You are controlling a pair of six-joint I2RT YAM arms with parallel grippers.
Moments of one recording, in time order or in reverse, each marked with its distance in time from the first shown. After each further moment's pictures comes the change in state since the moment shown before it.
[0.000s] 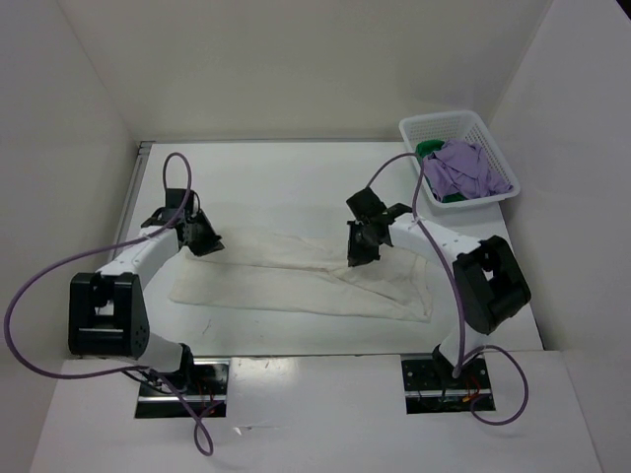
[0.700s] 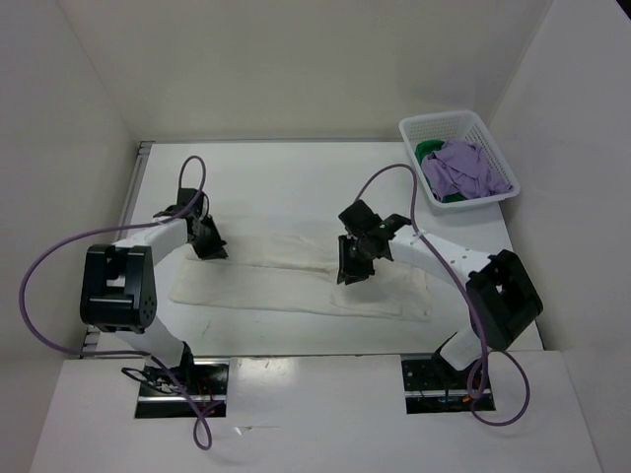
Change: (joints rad) left arm -0.018 0.222 0.069 -0.006 -0.006 0.079; right arm 0.125 -0.128 -0.061 -0.085 -0.106 0.047
